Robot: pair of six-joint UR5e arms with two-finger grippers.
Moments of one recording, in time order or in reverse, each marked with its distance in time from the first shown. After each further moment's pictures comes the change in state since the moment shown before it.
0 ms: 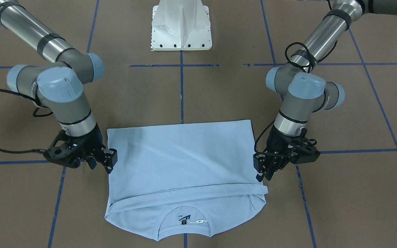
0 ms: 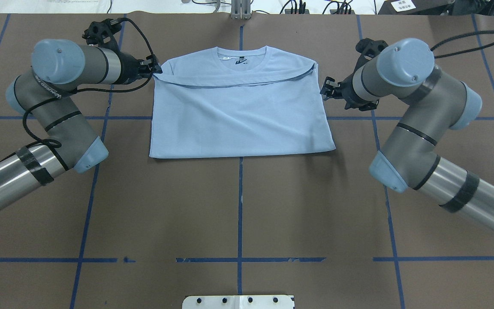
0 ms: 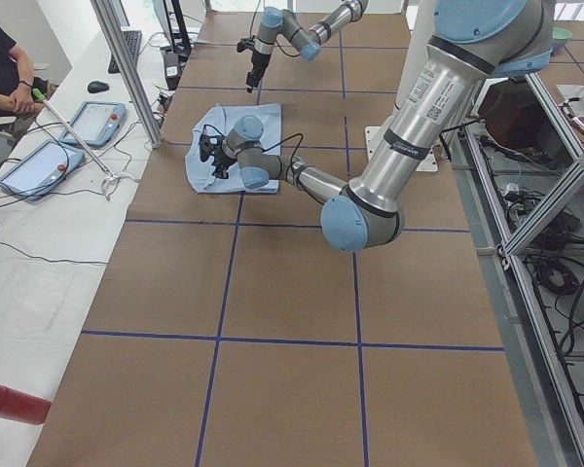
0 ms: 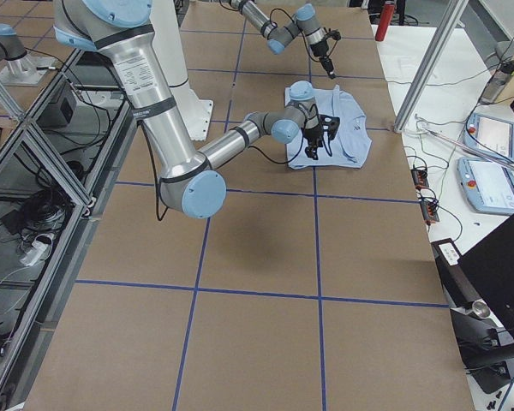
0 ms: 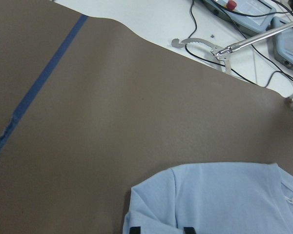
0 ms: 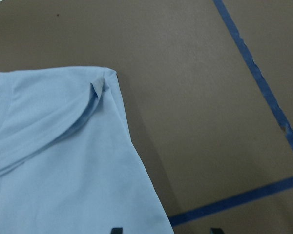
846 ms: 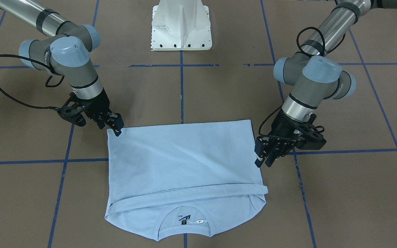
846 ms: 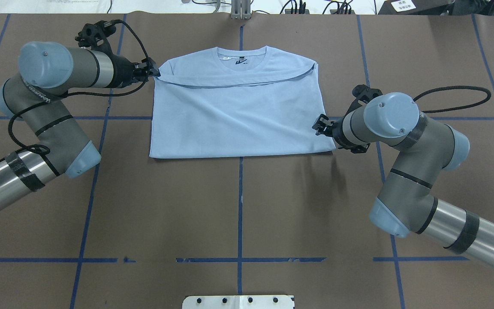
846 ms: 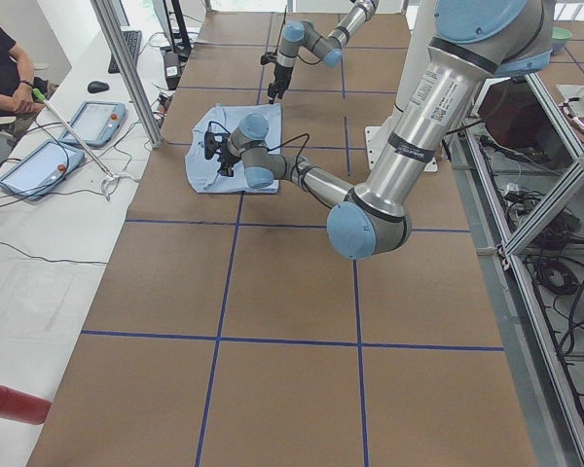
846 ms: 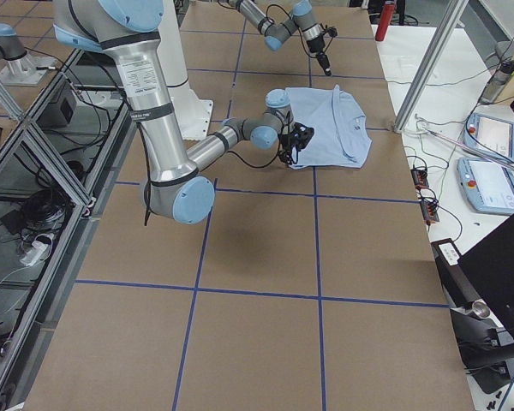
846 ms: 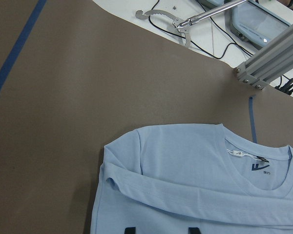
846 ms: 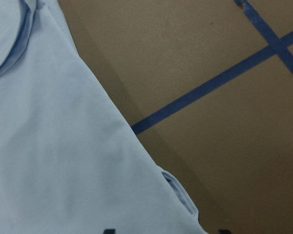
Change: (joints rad) left arm 0.003 0.031 -0.045 -0.001 -0.009 0.003; right arm -0.135 -0.050 0.030 0.008 -0.083 0.230
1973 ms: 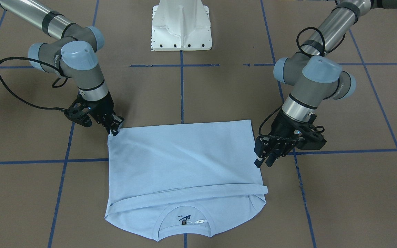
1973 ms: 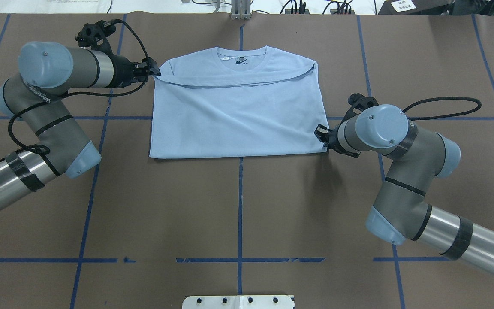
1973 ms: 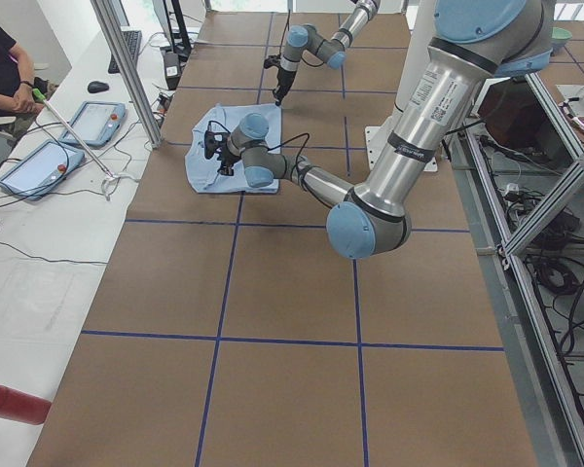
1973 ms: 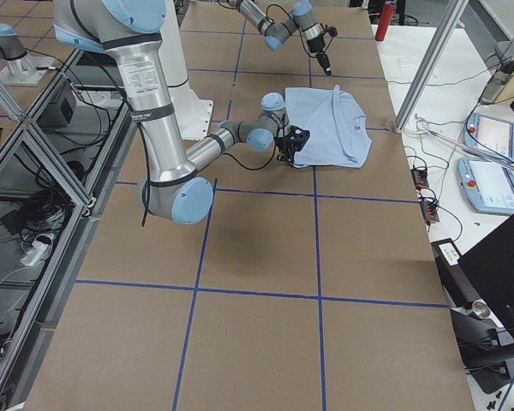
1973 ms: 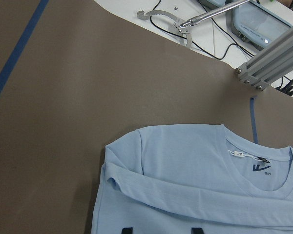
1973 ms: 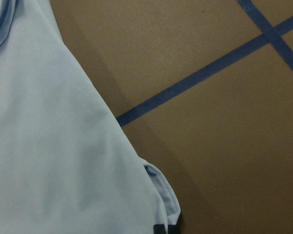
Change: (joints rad) left arm 0.001 -0.002 -0.006 0.000 0.003 -0.010; right arm -0.028 -0.033 0.028 0.000 -0.037 0.002
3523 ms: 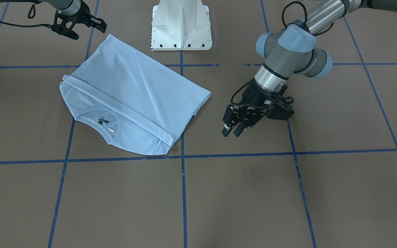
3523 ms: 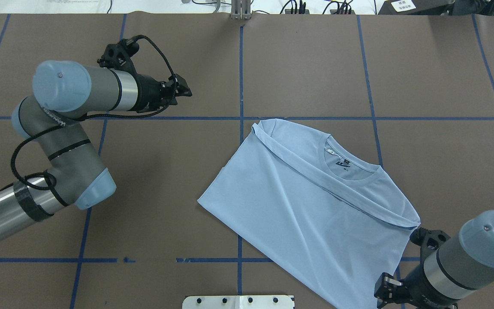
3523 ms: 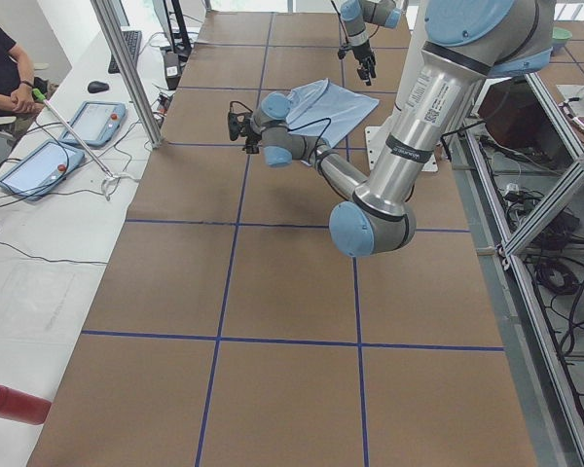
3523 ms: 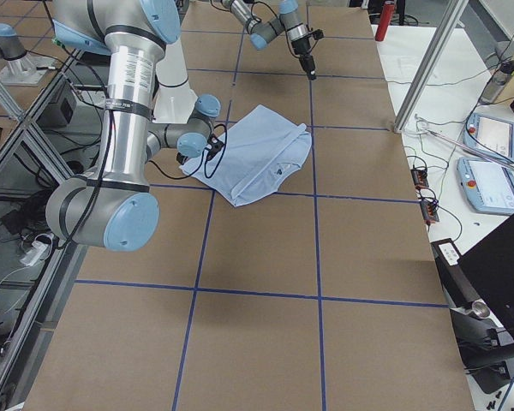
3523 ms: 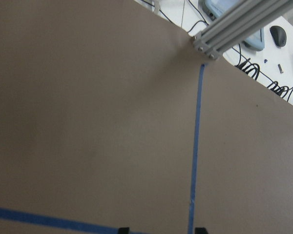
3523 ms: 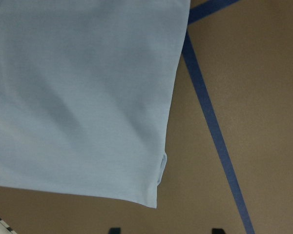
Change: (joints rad) left arm 0.151 0.034 -0.262 0.150 -0.005 -0.242; right arm -0.323 -0.566 0.539 -0.003 0.432 0.172
